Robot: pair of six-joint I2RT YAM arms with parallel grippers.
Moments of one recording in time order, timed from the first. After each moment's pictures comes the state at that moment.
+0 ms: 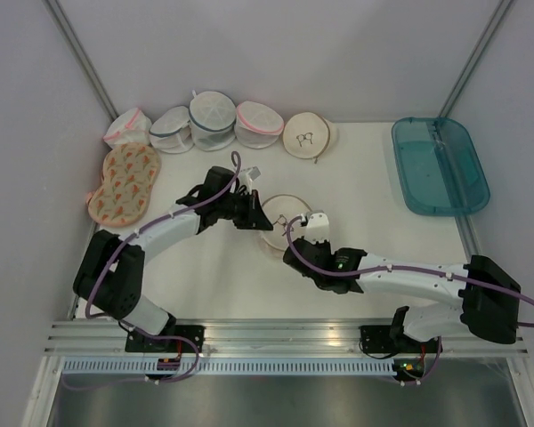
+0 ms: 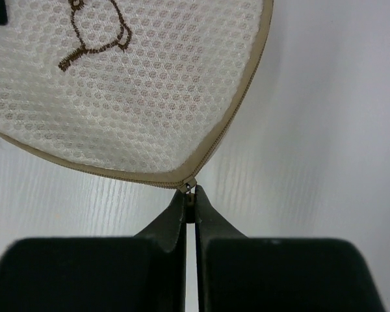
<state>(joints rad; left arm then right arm) -0.49 1.52 0.92 -0.15 0.56 -0.49 1.14 1.33 0.80 -0.50 0.65 0.79</state>
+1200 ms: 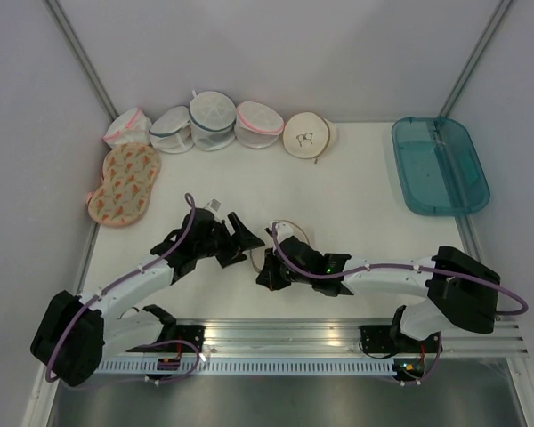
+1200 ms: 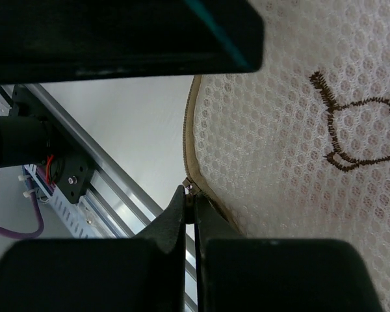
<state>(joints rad) -0.55 1.07 0.51 -0.10 0.28 -1.06 1.13 1.45 0.71 0.09 0.03 0.77</state>
